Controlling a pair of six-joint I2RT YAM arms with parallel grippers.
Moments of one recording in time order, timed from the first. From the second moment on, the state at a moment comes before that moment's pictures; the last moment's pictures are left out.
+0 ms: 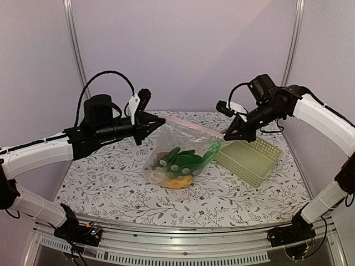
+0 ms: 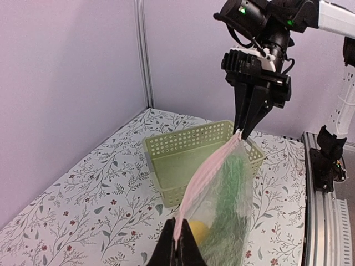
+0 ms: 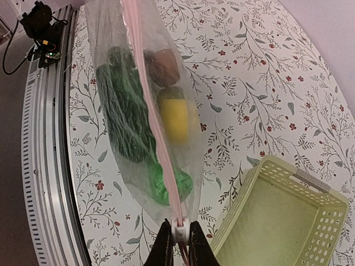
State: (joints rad) left arm -0.73 1.28 0.95 0.19 0.34 0.10; right arm 0.55 1.51 1.52 -0.99 -0.48 -0.60
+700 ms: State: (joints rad) left arm -0.70 1.28 0.95 0.21 0.34 0.09; right arm 0.51 1.49 1.49 -1.01 -0.48 -0.62
